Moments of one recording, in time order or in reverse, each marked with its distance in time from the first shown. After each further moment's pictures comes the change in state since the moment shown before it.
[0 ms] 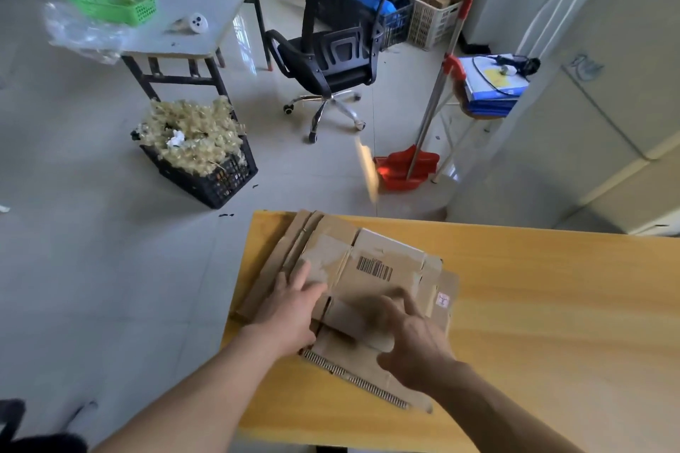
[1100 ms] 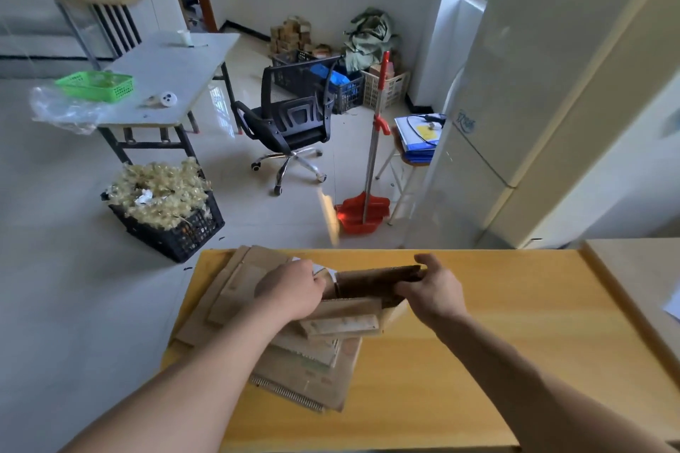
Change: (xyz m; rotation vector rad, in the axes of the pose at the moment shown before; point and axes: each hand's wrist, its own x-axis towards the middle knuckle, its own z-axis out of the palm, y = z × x) left_hand -0.031 0.165 -0.068 -0.098 0.289 -0.101; right_hand -0.080 0.099 -0.140 0.688 0.488 0.250
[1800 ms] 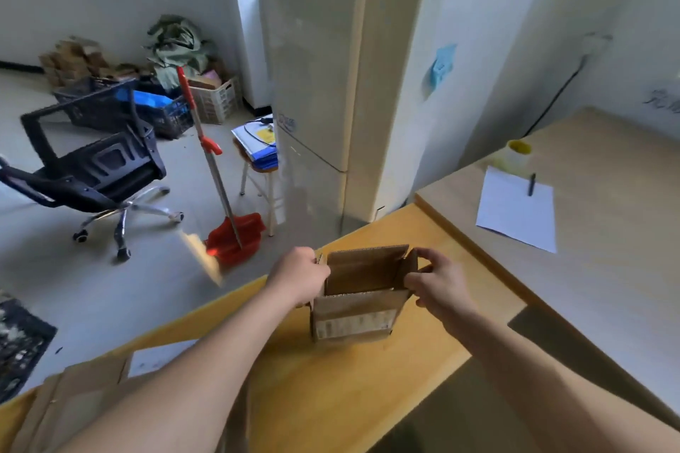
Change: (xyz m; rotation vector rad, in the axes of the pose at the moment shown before) left_hand 0.045 0.224 0.046 -0.214 -0.201 0.387; right_hand -0.005 0.111 -0.154 0.364 0.318 0.320
